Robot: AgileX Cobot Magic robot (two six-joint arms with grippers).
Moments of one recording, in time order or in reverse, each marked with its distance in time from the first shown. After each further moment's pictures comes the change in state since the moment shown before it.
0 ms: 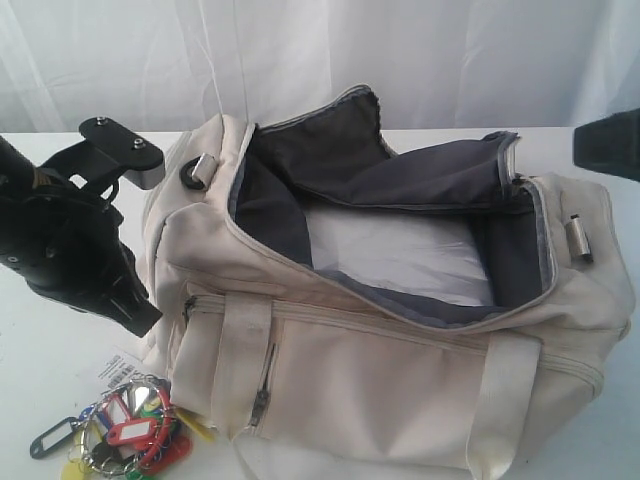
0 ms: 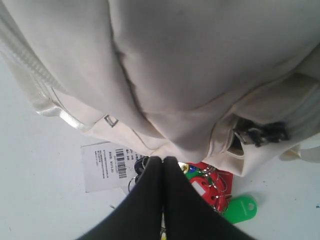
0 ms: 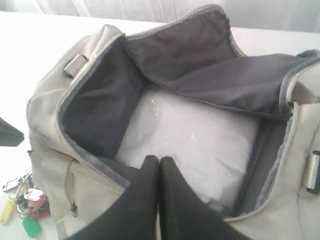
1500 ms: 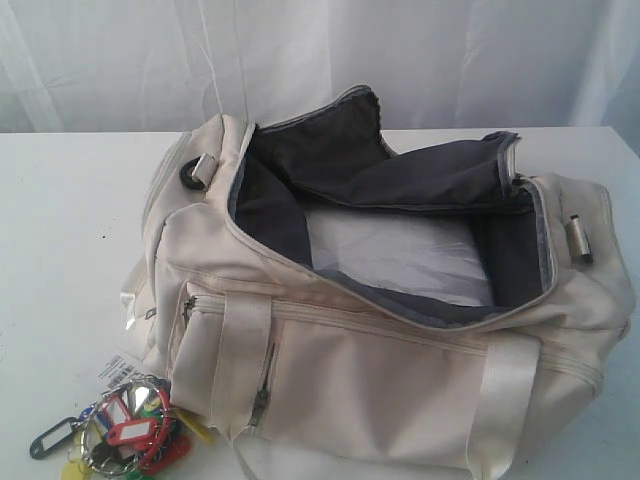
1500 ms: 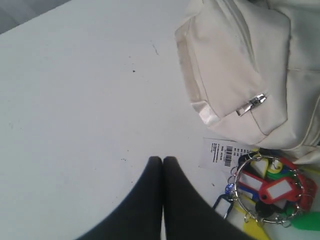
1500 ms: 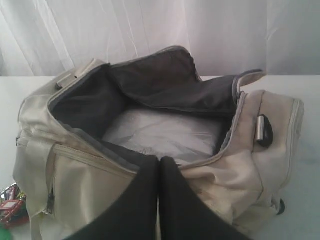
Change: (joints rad) left arm 0.000 -0.673 0.185 0.446 0.086 -0.452; right arm -0.129 -0.745 0.440 0.006 0.002 0.000
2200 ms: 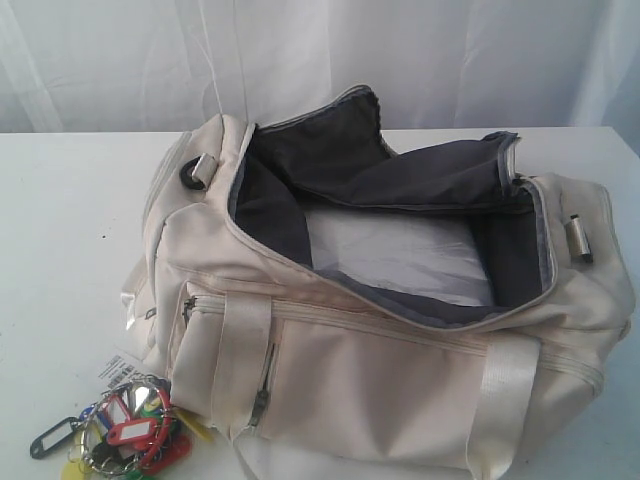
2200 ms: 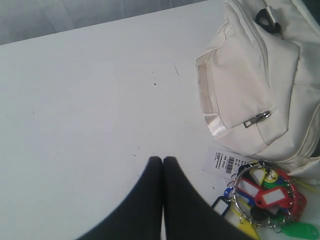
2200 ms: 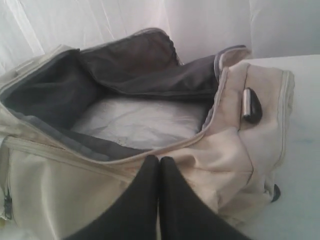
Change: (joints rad) left arm 0.000 -0.329 0.072 0.025 0.094 -0.100; right arm 0.000 0.000 0.252 -0.002 -0.247 -0.002
